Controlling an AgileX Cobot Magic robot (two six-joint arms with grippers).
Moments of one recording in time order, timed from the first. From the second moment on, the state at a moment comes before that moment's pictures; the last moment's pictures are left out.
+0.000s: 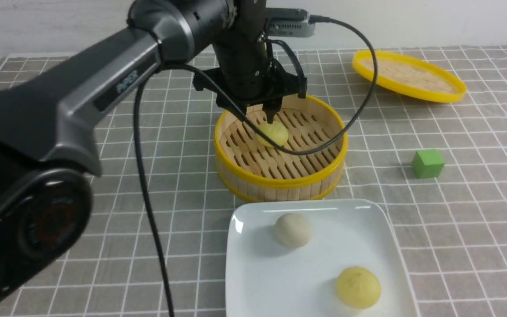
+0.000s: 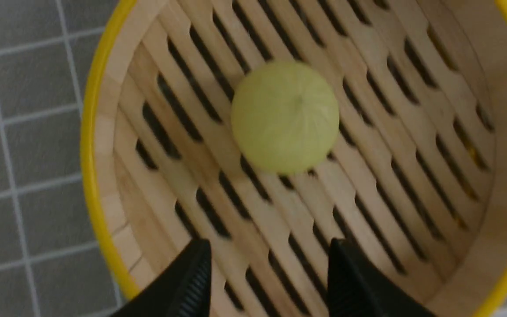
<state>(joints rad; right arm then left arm) 0.62 0.94 -0.83 -0.15 1.09 0.23 -0.57 2.22 -2.19 0.08 1.14 -0.36</state>
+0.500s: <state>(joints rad) 0.62 0.94 -0.83 -0.15 1.08 0.23 -0.54 2.50 -2.45 0.06 1.12 -0.36</state>
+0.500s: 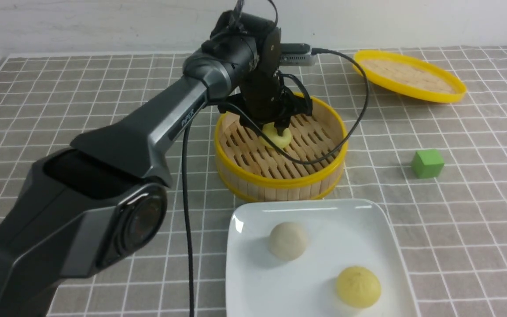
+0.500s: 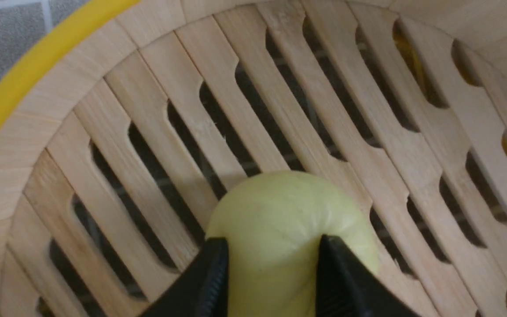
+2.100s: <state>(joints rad) 0.62 0.86 -0.83 -0.18 1.17 0.23 -0.77 1.76 -1.20 -0.14 0.78 -0.29</state>
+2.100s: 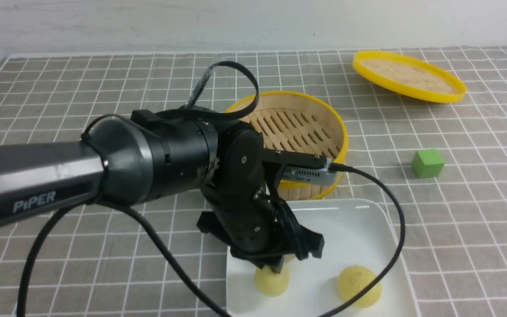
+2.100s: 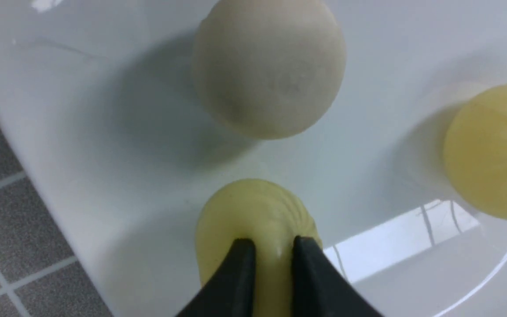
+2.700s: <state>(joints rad) 0.62 0.16 -0.71 -0.21 1.06 0.38 -0.77 1.65 -1.20 -0.07 0.78 -0.29</state>
